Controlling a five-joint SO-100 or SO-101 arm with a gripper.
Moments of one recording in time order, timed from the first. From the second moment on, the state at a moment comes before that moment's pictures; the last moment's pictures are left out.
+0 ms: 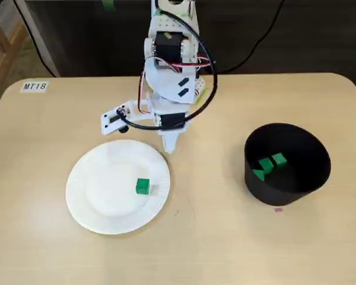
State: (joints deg) arm 7.2 107.1 107.6 67.3 -23.1
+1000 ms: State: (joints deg) arm 16.6 90.4 104.1 65.8 -21.0
